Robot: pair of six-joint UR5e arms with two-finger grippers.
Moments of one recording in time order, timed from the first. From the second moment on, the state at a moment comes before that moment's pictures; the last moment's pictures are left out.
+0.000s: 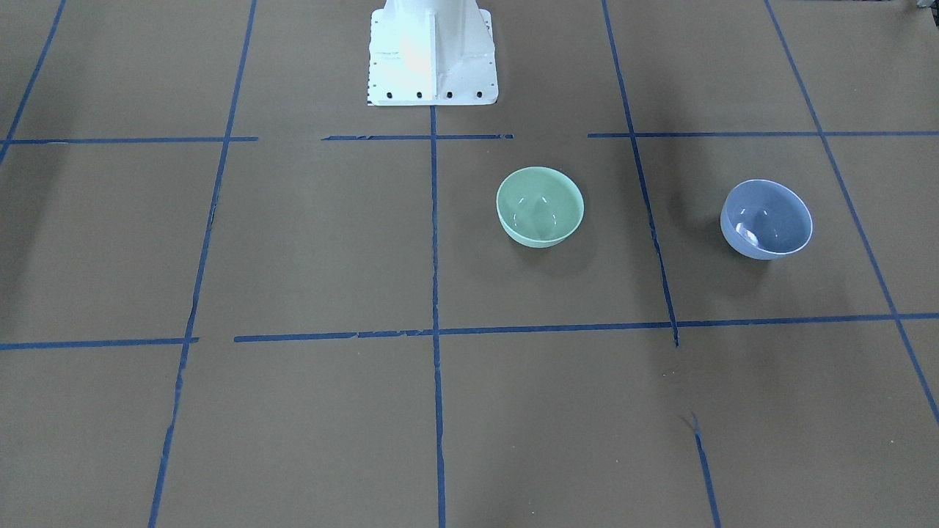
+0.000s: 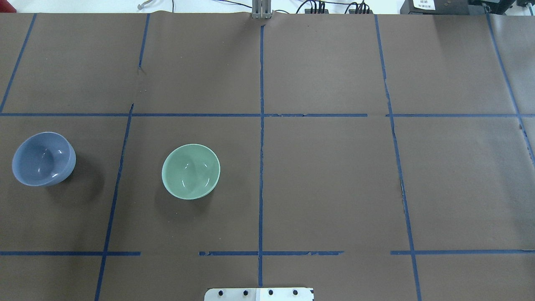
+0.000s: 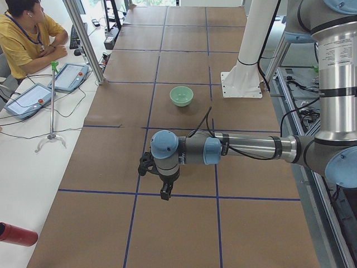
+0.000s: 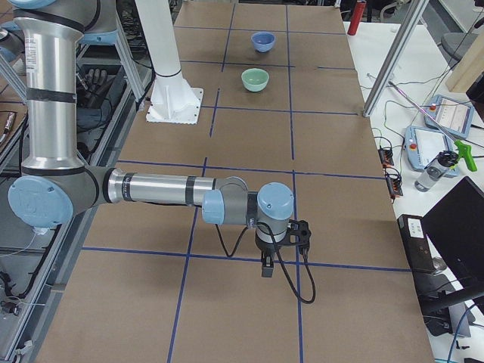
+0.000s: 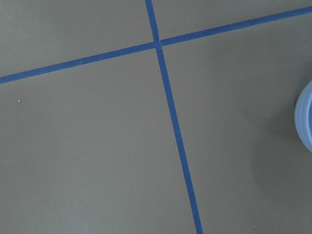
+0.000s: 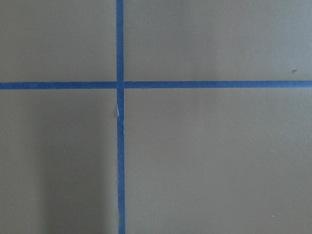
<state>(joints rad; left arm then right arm) -1.58 -1.42 -1.77 -1.50 -2.36 0.25 1.58 -1.63 1.62 -1.55 2.27 0.03</state>
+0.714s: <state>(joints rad) -1.57 -1.44 -1.77 -1.50 -2.36 0.25 1.58 -1.63 1.62 -1.55 2.27 0.03</state>
